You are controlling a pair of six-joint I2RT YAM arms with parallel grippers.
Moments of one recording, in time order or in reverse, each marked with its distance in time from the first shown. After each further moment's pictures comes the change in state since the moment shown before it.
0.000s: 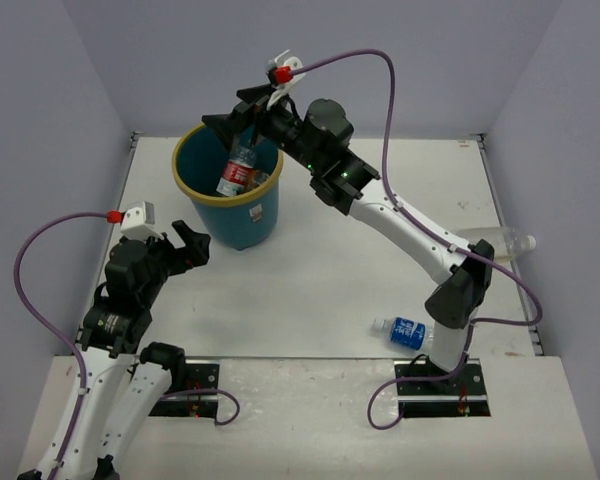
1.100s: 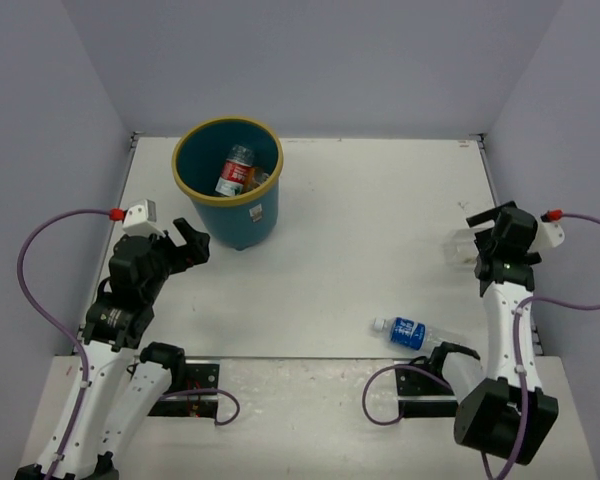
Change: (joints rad) left arm 0.001 0.032 0.000 0.000 -0.030 0.000; right arm -1.111 -0.941 -1.219 -0.544 0.416 0.629
